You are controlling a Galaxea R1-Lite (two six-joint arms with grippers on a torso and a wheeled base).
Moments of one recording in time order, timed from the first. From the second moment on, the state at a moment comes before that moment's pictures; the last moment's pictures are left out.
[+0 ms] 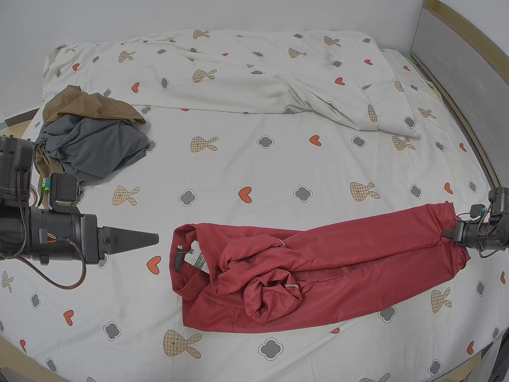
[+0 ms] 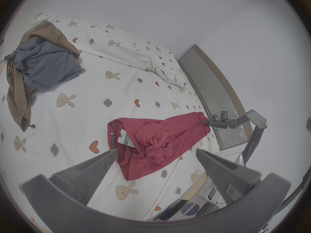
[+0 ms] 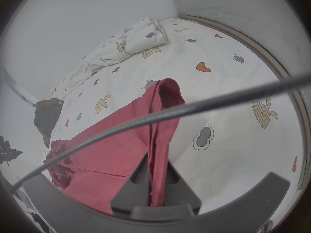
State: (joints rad) left arm -0.22 1.34 -0.85 0.10 -0.50 -0.18; right arm -0.43 1.93 -0.76 -0.41 0.51 0.00
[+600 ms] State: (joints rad) left arm -0.22 1.36 -0.85 0.10 -0.50 -0.18; right arm 0.01 1.76 -0.77 -0.40 0.51 0.23
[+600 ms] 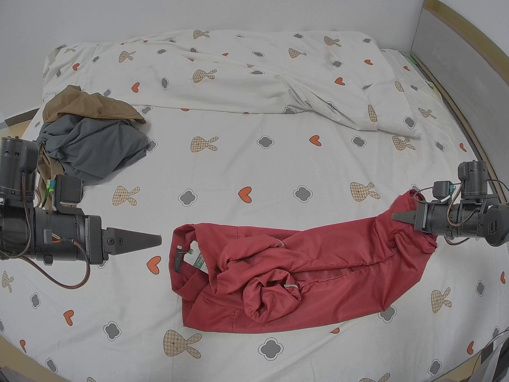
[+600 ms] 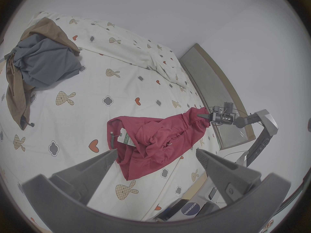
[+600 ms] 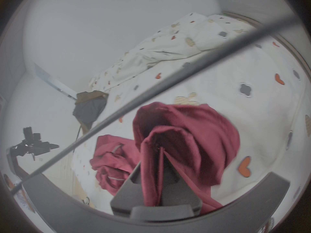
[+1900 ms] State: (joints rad) left arm -0.28 1.44 -0.78 0.02 -0.50 -0.19; right arm 0.54 1.71 -1.04 -0.08 0.19 0.41
